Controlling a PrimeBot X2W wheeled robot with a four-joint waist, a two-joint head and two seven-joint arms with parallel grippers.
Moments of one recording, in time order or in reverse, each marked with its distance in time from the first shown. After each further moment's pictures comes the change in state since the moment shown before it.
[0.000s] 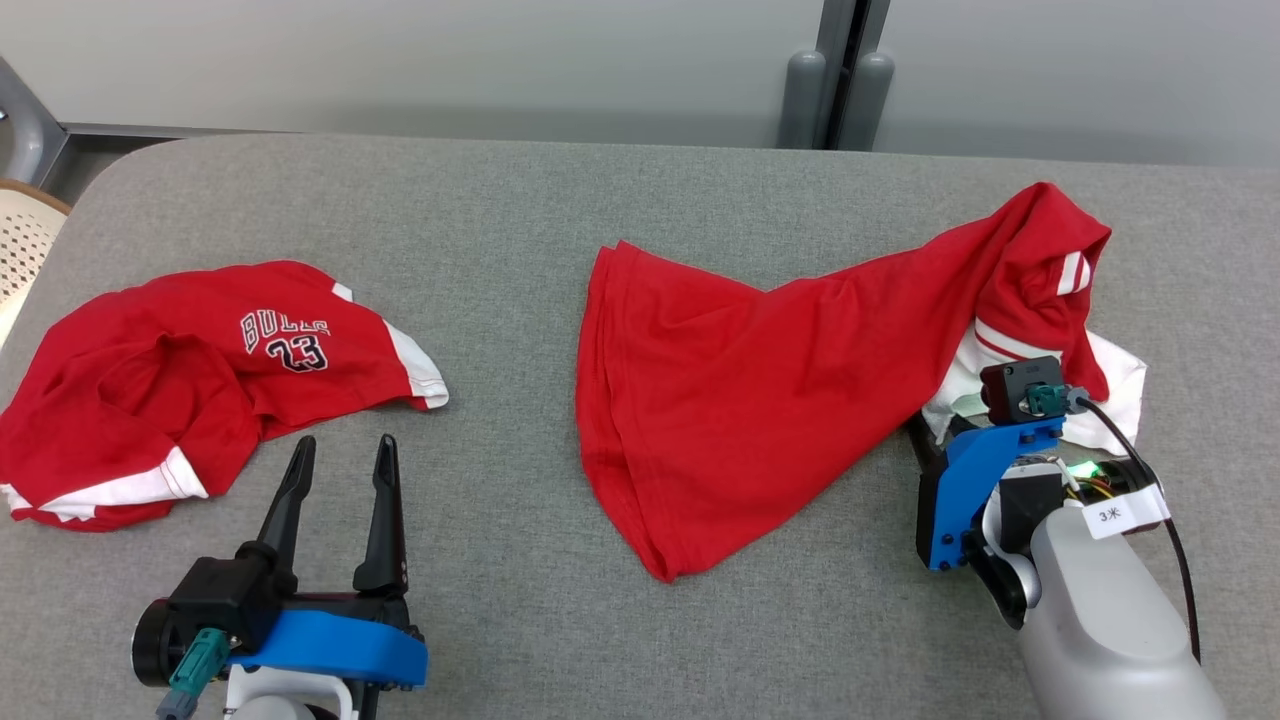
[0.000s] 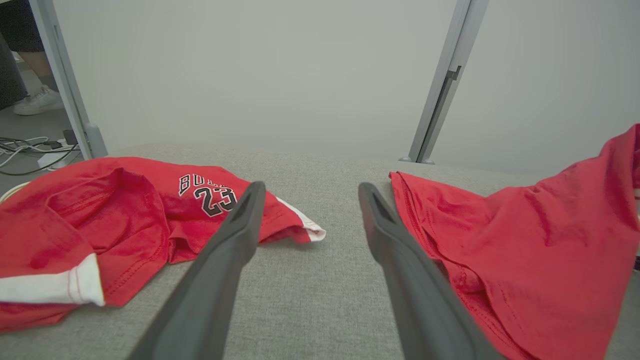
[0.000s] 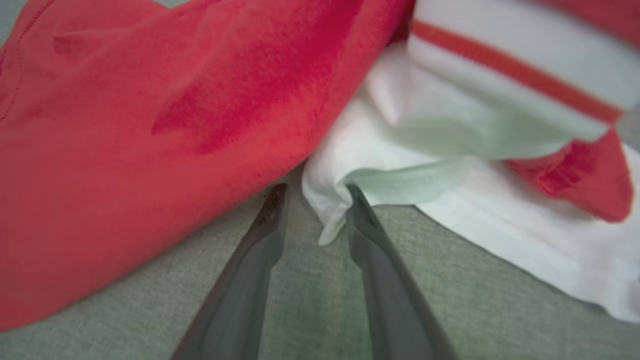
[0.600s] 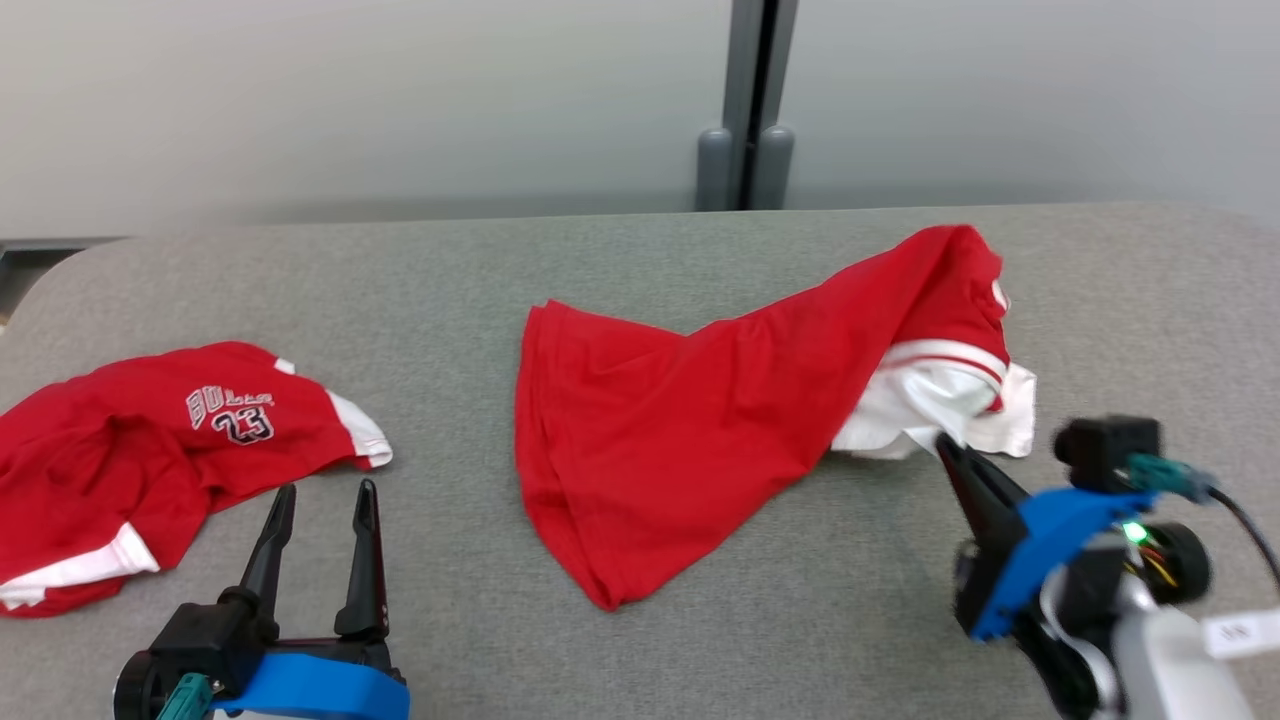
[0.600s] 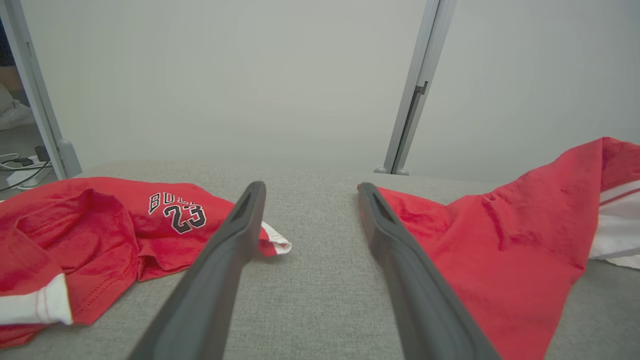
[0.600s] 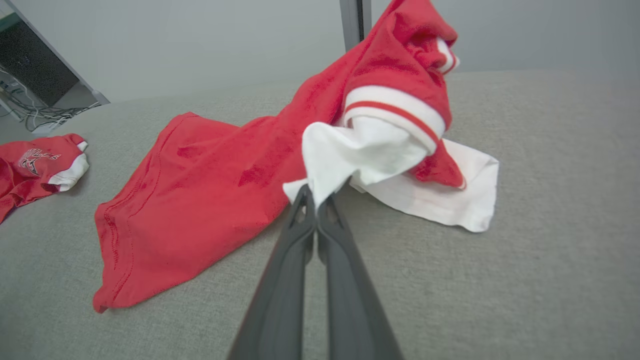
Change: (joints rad) left arm 0.072 0.006 0.028 -0.014 -0.002 0.008 0.000; right arm 0.318 0.001 0.022 -0.591 0.241 0.000 0.140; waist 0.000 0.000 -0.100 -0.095
